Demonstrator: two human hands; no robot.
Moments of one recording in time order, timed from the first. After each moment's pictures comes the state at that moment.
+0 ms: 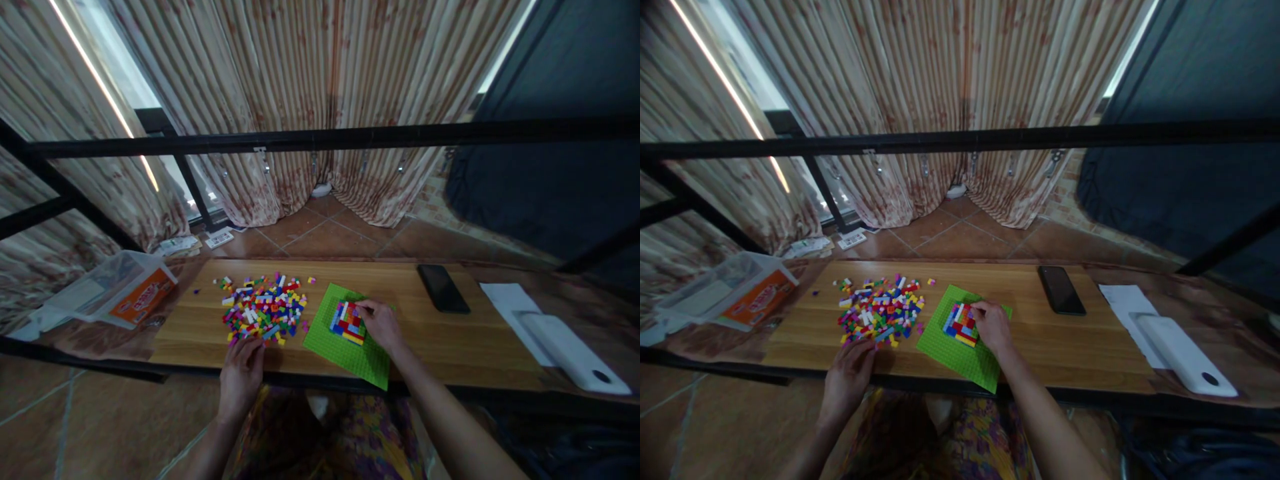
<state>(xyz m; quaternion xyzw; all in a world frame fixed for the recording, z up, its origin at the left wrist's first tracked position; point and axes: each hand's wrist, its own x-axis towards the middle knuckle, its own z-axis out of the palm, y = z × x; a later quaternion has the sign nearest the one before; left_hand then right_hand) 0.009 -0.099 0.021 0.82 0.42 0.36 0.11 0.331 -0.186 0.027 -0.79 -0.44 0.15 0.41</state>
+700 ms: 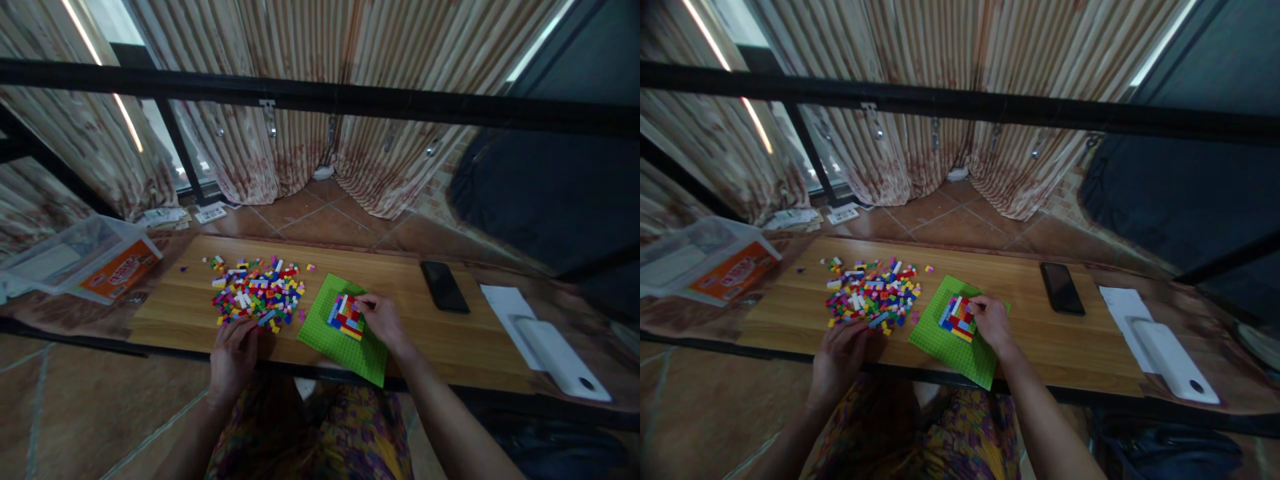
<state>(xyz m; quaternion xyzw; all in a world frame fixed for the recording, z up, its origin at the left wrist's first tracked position) 0.016 -0.094 0.014 0.82 0.42 0.37 0.11 0.335 -0.186 0.027 -0.79 -0.41 0.20 0.40</state>
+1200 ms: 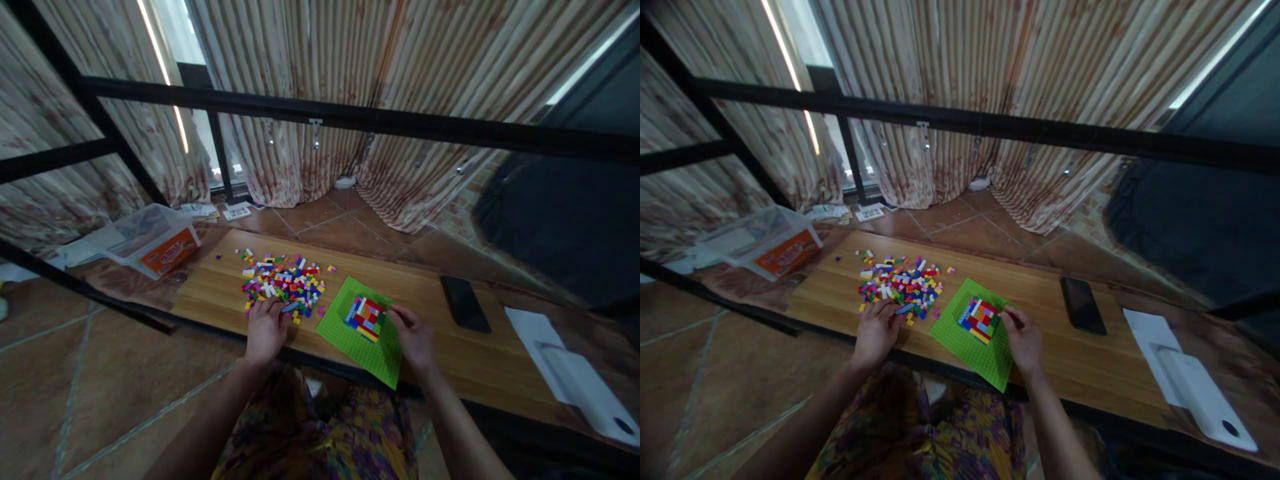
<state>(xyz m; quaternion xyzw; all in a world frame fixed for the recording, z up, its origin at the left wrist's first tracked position) 0.037 -0.086 0.014 0.84 0.45 0.31 0.05 0.341 -0.223 0.009 -0.77 -0.34 0.16 0.52</state>
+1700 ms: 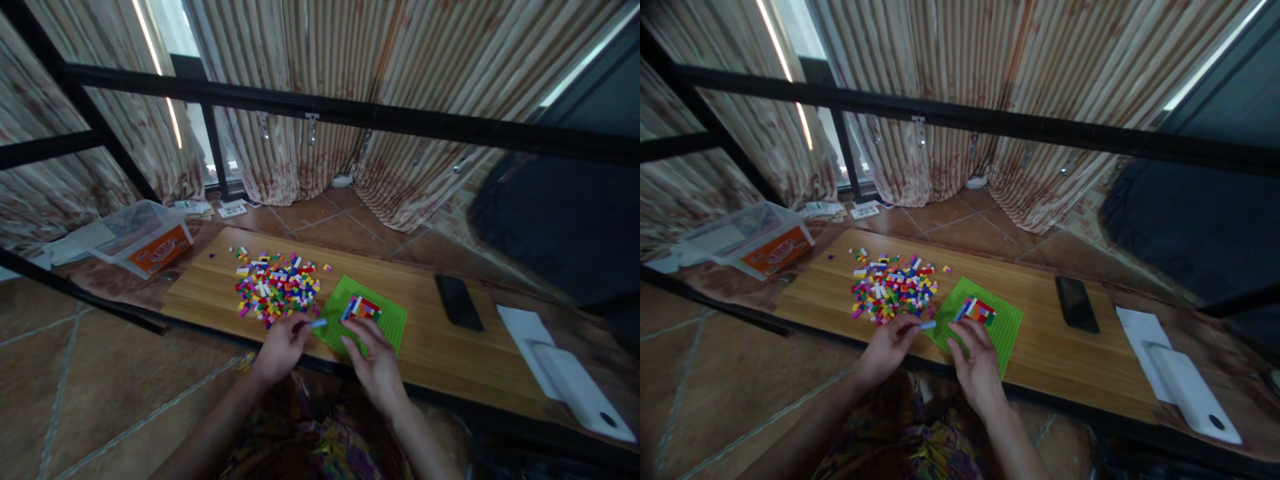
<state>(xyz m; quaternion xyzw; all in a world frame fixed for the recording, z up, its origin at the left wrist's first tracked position) 0.066 -0.126 0.046 0.75 0.39 0.28 0.44 0.244 -0.237 0.057 -0.68 -0.56 0.13 0.45</state>
